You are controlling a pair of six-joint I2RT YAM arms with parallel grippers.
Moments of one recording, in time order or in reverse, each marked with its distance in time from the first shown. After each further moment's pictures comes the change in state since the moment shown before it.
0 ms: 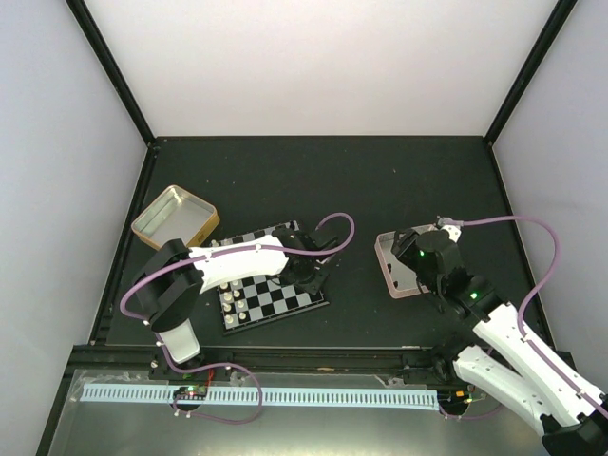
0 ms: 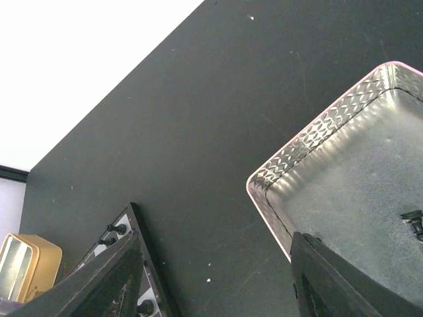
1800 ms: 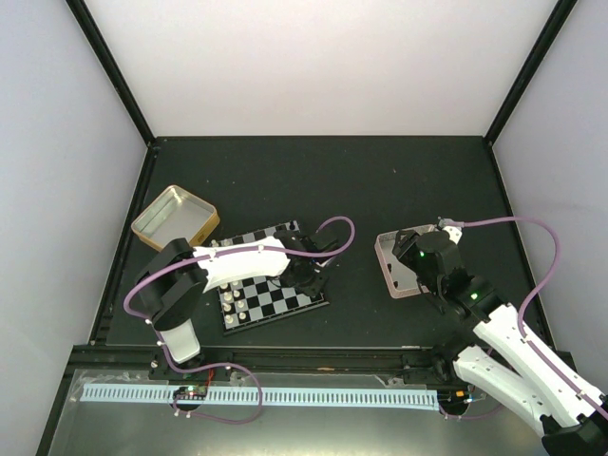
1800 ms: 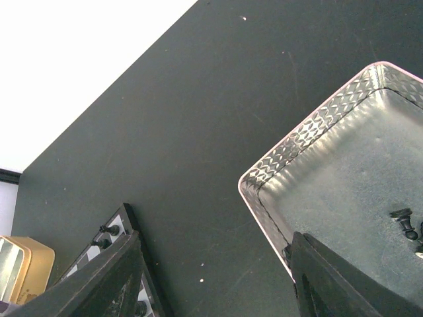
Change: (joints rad) left arm 0.000 0.017 -0.018 0.009 0.031 -0.002; right arm -0.003 -0.009 -0.005 -0.016 0.010 0.000
